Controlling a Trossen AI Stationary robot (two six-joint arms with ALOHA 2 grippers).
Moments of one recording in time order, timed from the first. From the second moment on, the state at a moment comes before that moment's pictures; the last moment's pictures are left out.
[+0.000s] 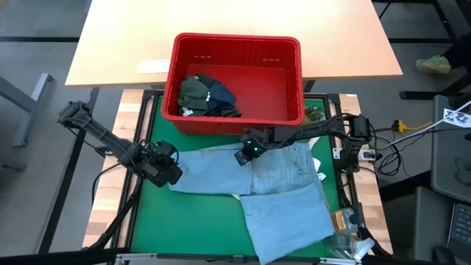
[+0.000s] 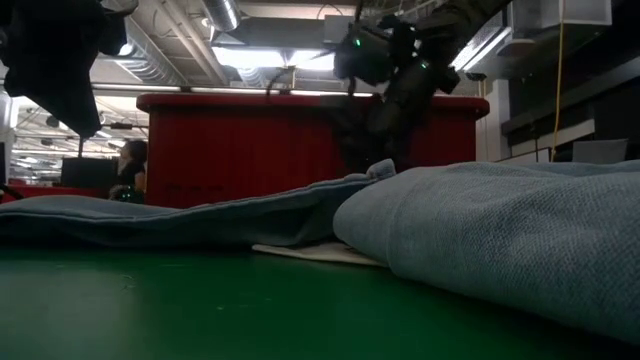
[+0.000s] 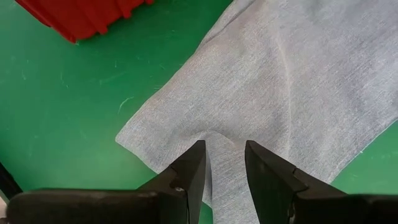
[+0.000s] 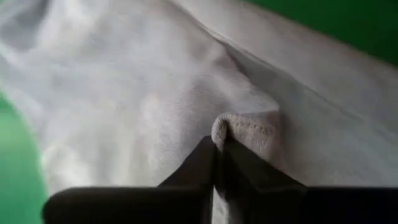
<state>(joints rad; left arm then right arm) -0.53 1.03 0.75 -1.06 -0.51 -1.38 -0.10 1.86 1.17 -0.30 -0.13 0.83</state>
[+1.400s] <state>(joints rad) -0.53 1.03 0.75 -1.03 -0.40 -1.38 -0.10 1.87 1.36 -0.55 0.13 0.48</state>
